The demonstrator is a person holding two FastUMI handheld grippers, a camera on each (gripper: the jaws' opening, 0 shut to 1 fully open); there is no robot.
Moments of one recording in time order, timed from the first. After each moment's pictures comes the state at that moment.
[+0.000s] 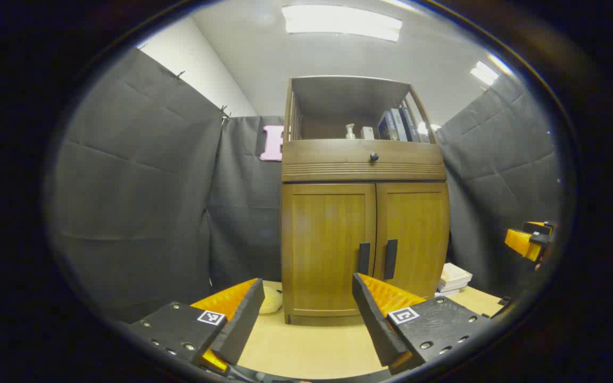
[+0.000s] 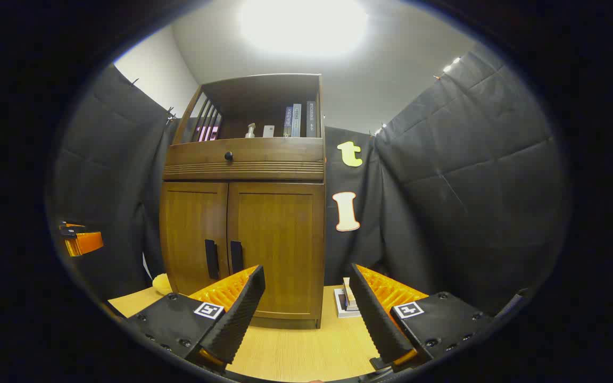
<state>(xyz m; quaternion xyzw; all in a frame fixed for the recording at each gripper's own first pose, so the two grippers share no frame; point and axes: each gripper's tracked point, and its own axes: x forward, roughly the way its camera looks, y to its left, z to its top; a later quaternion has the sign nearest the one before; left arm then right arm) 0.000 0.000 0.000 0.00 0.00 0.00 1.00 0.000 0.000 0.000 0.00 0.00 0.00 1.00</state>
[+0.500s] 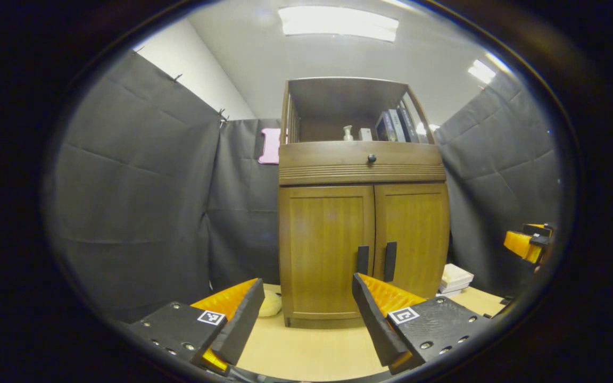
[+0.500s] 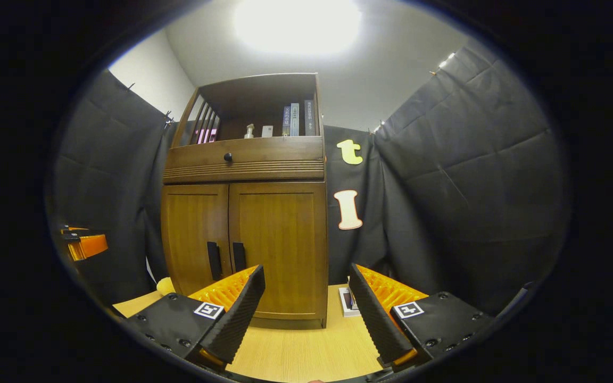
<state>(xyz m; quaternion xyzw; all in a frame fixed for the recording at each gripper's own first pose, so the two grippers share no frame) 0.000 0.001 0.006 0.01 -0.01 -0.01 1.00 0.003 0.001 -0.002 0.02 0.00 0.00 1.00</state>
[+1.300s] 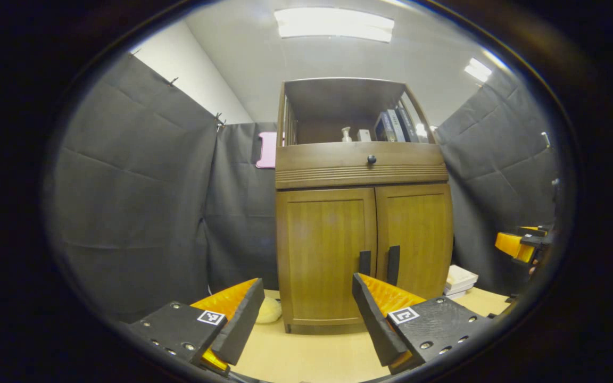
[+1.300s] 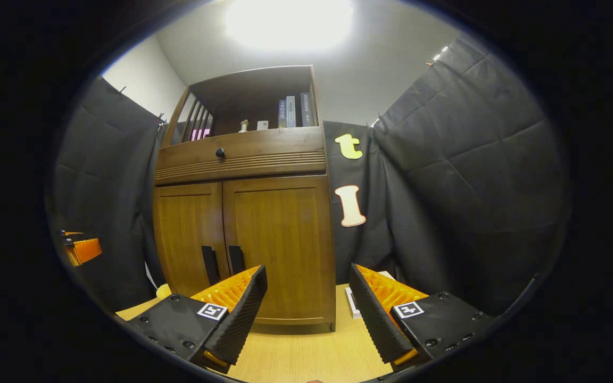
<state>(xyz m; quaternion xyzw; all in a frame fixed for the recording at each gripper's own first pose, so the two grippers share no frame) 0.002 0.002 0.007 0.02 -0.02 -0.01 1.00 0.058 0.018 -0.008 0.04 0.00 0.00 1.00</state>
